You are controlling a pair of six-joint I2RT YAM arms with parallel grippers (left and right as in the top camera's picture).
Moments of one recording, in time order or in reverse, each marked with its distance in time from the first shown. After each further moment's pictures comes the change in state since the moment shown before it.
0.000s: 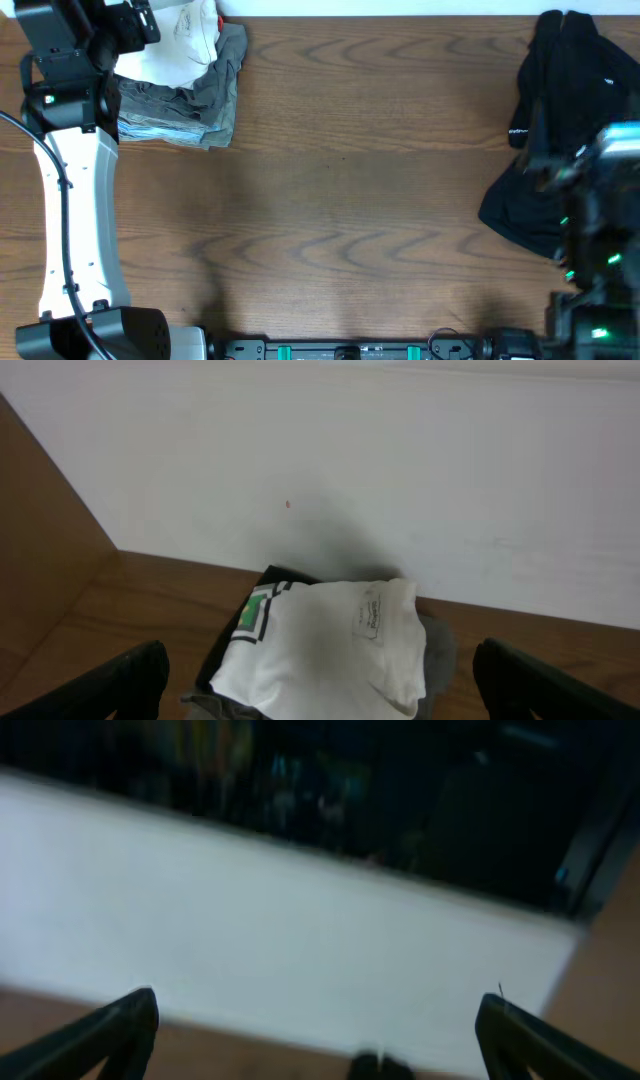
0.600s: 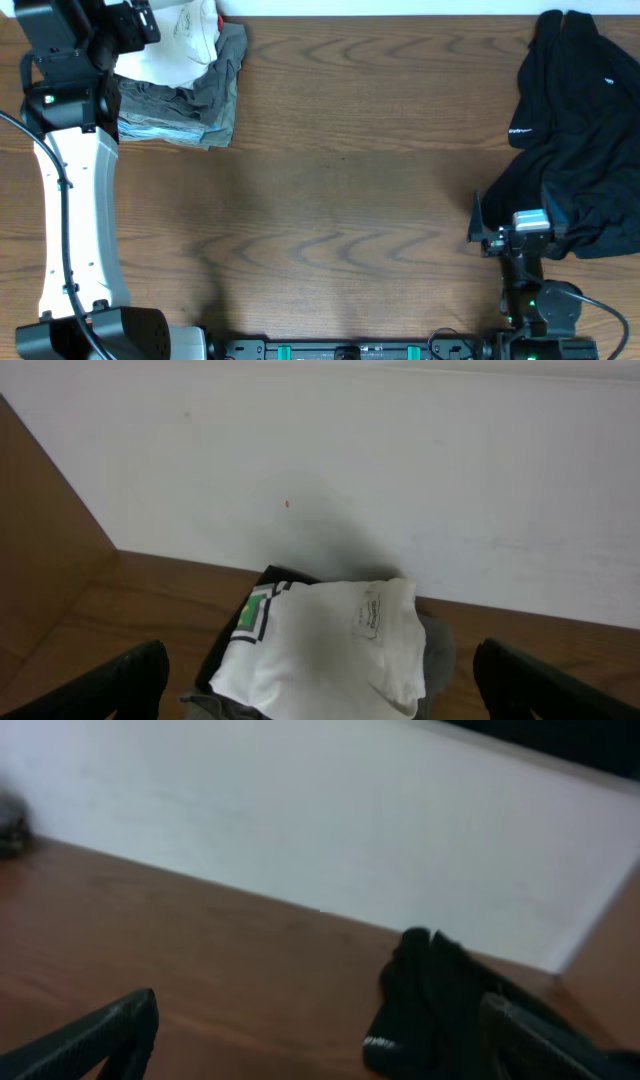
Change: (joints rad) left arm 0.000 0.000 0.000 0.000 0.000 0.000; right arm 0.015 -0.505 -0.629 0.007 -0.027 0.001
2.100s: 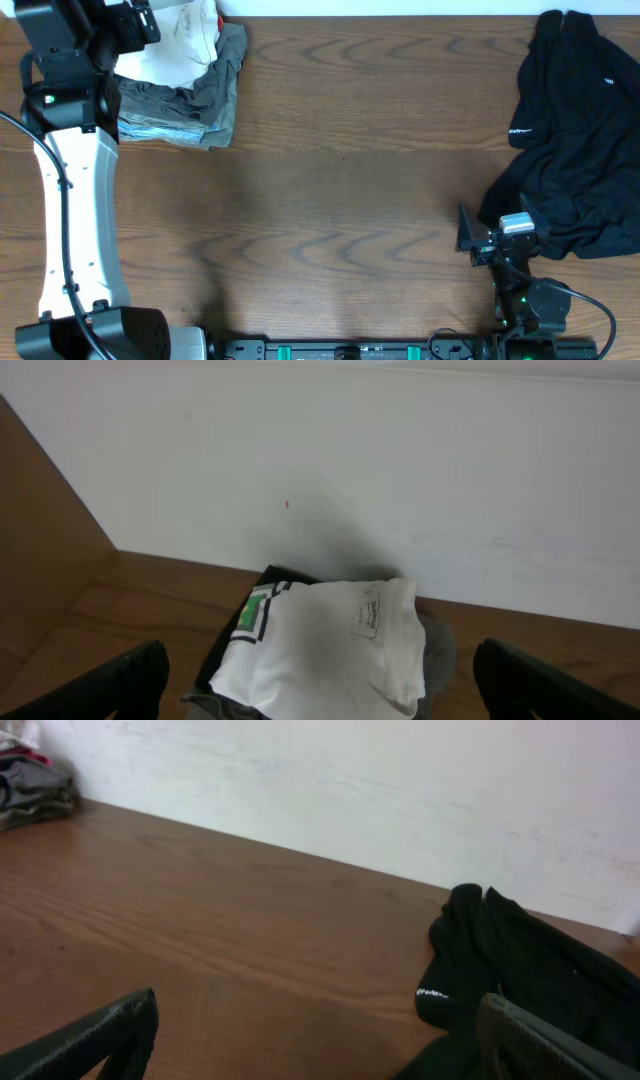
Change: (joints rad) left arm 0.000 0.000 0.000 0.000 0.000 0.000; right arm 0.010 -0.063 -0.050 -0.118 -0.060 0.042
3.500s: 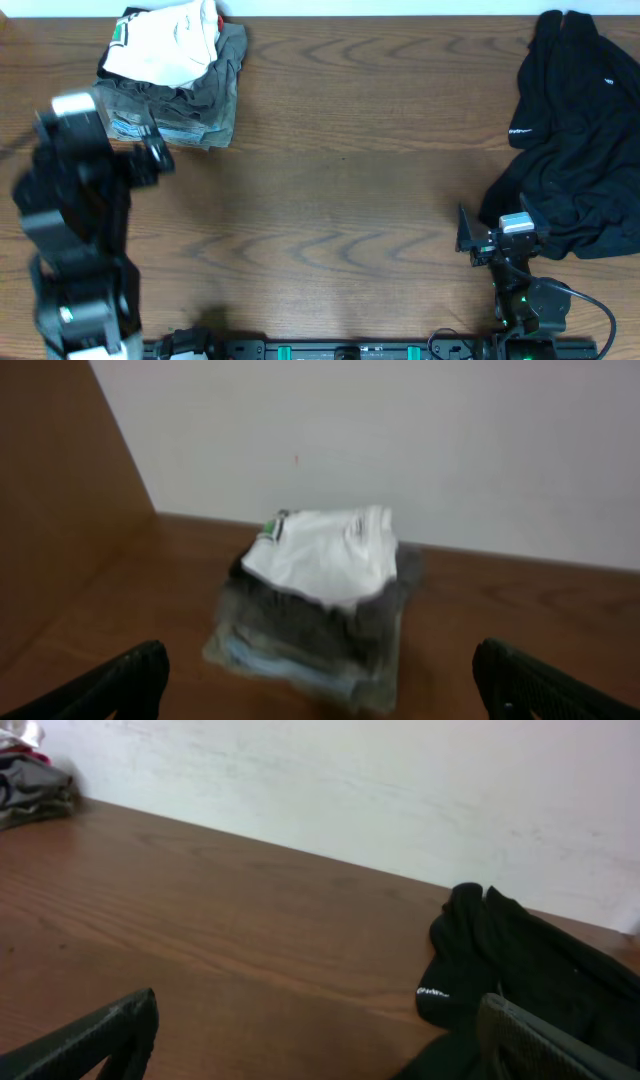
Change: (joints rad) left arm 0.000 -0.798 -0.616 -0.094 0.008 0.000; right arm 0.000 0.004 0.000 0.000 -0.001 0.000
